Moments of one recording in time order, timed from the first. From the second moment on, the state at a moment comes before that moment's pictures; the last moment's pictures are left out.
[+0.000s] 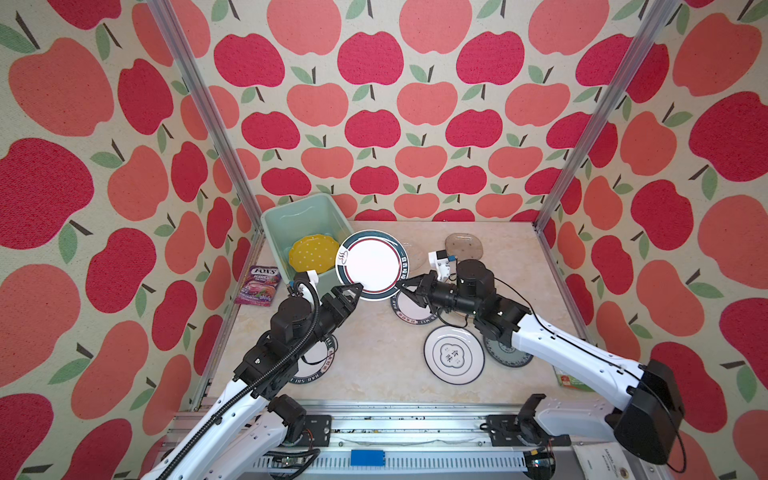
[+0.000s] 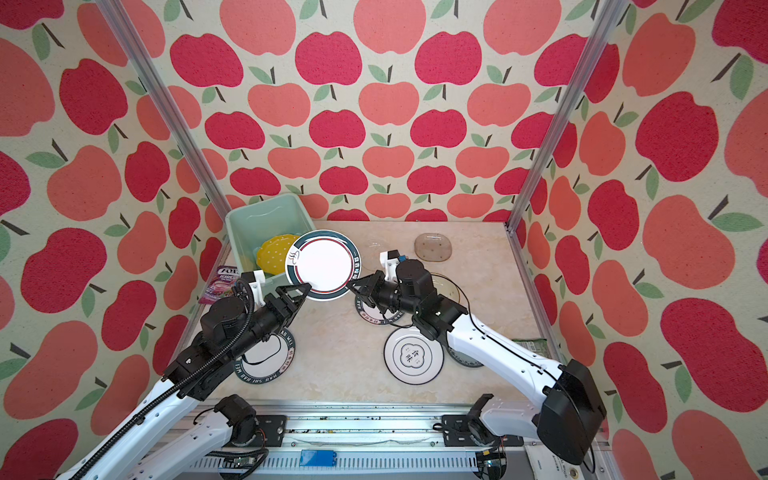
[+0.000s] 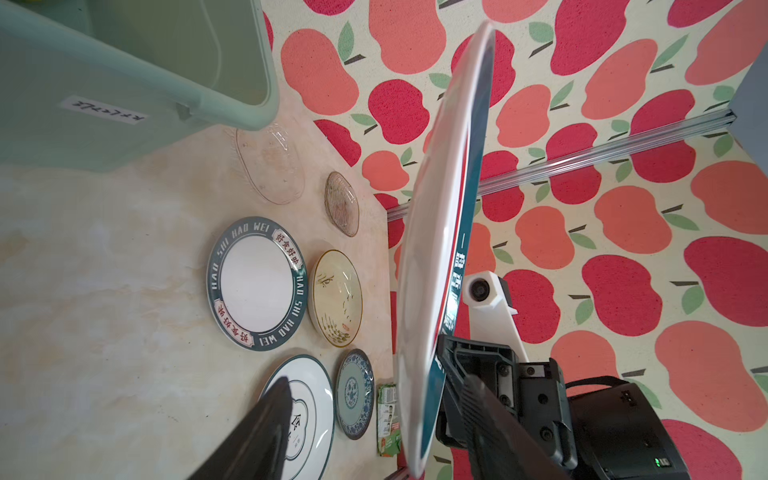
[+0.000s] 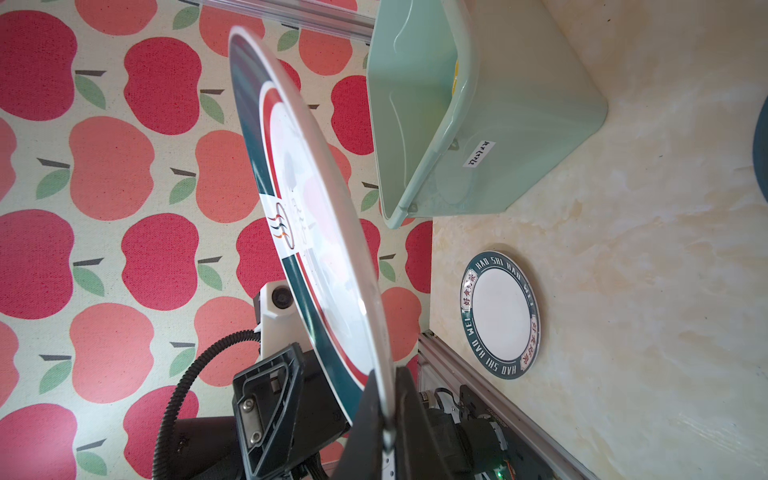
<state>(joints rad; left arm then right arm) -0.60 0.66 0.70 -0.24 0.04 -1.16 0.87 1.26 0.96 0.07 -0.36 1.33</state>
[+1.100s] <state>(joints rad) -0.70 0.75 0.61 0.08 -0.17 -1.18 0.89 1.34 0.96 0.20 -0.35 1.38</state>
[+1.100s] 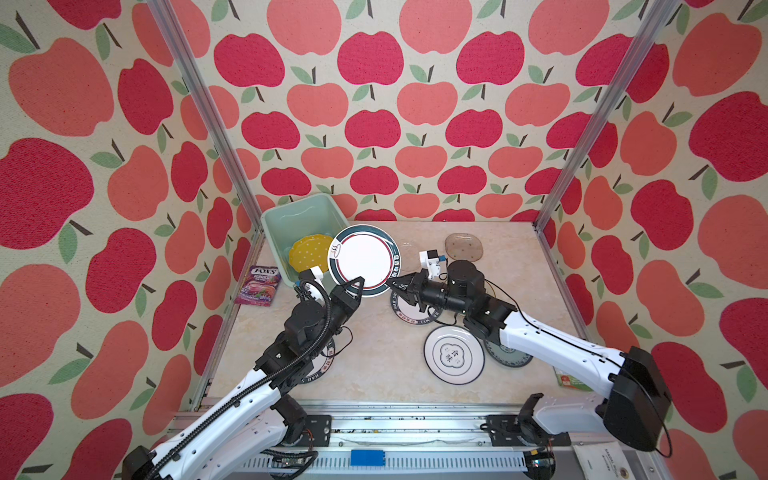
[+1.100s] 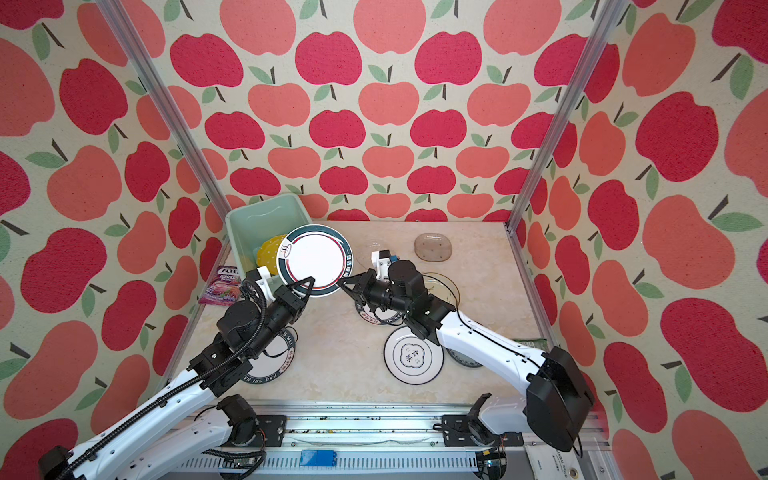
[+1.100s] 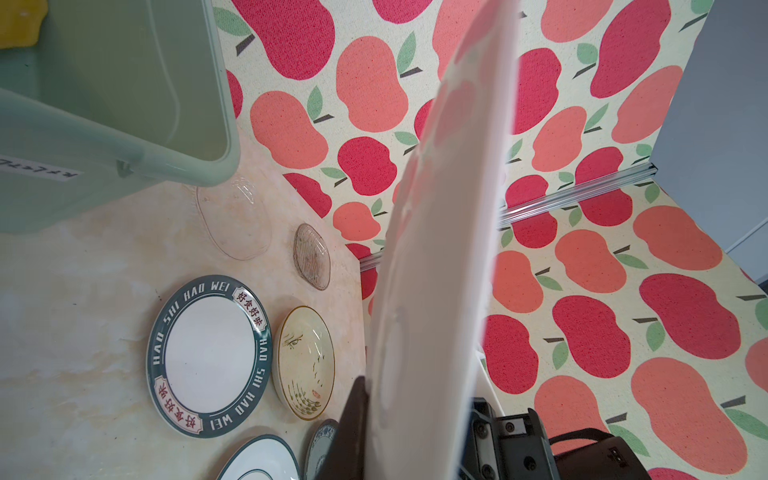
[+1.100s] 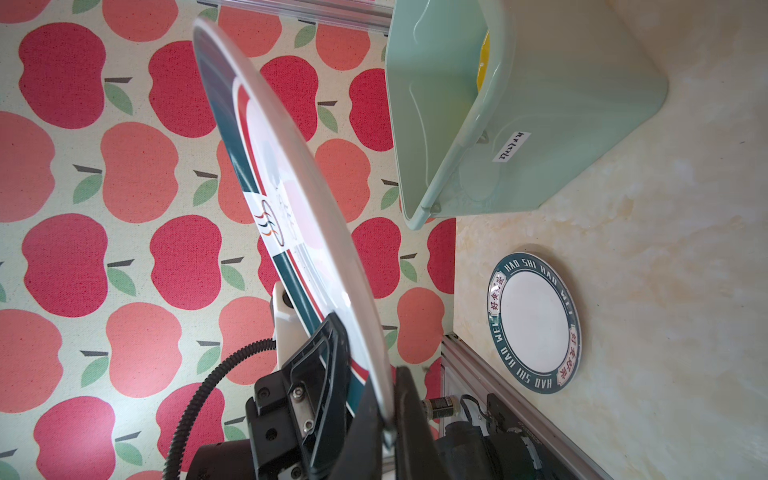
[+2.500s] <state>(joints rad) -0.40 1.34 1.11 -0.06 -0.74 -1.56 0.67 1.05 1.07 -0.46 -0.42 1.14</state>
